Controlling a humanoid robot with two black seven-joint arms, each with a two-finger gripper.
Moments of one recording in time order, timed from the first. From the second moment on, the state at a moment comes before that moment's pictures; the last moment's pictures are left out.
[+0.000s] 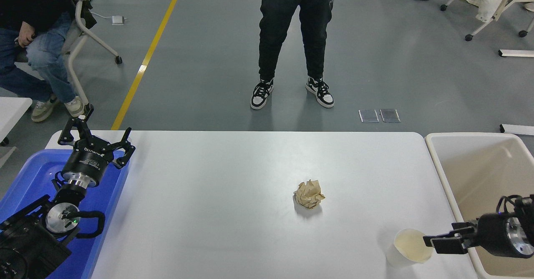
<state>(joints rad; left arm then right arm) -0.54 0.41 -0.75 -0.43 -0.19 -0.70 -0.47 0.67 -1.07 0.11 1.41 -1.72 0.21 0.31</state>
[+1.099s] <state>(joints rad) -0.54 0.41 -0.75 -0.43 -0.19 -0.70 -0.47 0.65 -0.98 0.09 1.31 -1.77 0.13 0.34</state>
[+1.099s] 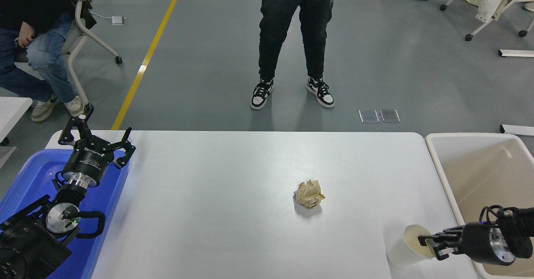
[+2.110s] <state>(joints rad) -0.54 0.41 -0.75 -0.43 -0.19 -0.70 -0.47 0.96 -1.36 0.14 1.62 -1.62 0.22 0.37</state>
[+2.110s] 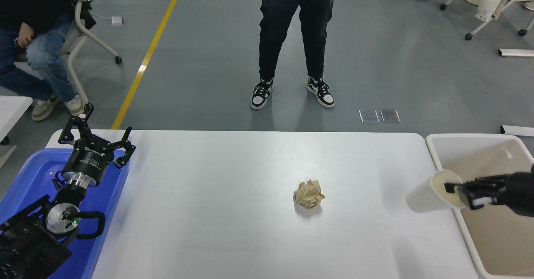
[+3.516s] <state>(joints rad) -0.54 0.41 -0.75 -0.43 -0.19 -0.70 -0.47 1.17 -1.38 -0.01 1.14 -1.49 0.36 0.38</state>
